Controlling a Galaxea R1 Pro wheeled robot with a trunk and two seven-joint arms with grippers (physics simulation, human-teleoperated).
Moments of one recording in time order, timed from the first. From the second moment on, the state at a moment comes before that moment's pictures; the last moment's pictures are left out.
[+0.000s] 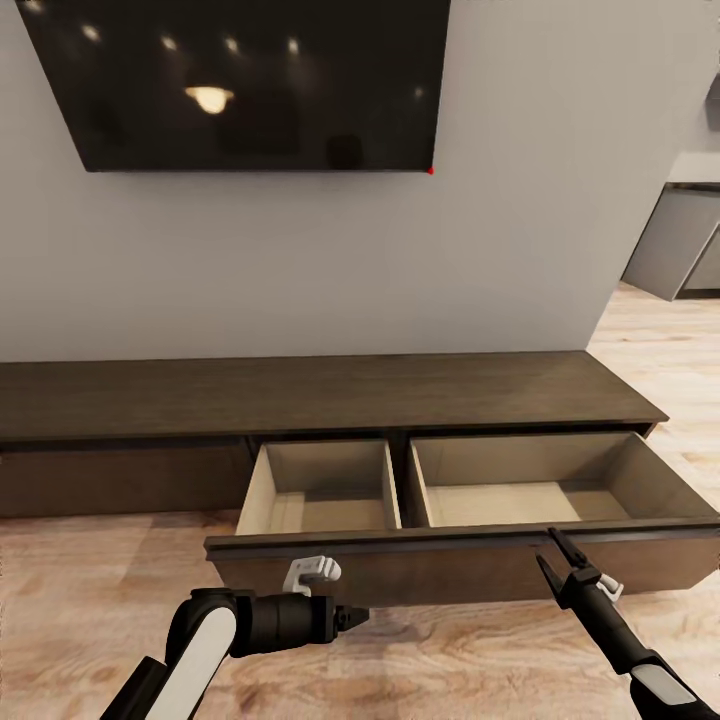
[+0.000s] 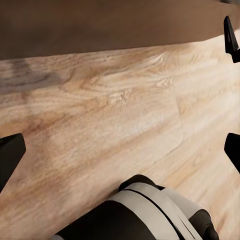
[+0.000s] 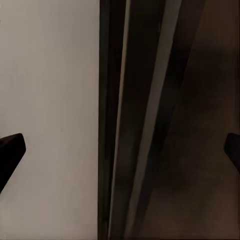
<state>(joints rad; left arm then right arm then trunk) -0.22 0.06 -0.34 -1.58 0.82 1.05 0.08 -0.53 -0.30 -0.23 -0.20 -1.16 0.39 1.10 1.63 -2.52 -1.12</state>
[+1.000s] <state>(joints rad) -0.22 0.06 -0.34 -1.58 0.82 1.05 0.08 -0.53 -0.30 -0.23 -0.20 -1.16 0.39 1.07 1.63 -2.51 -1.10</state>
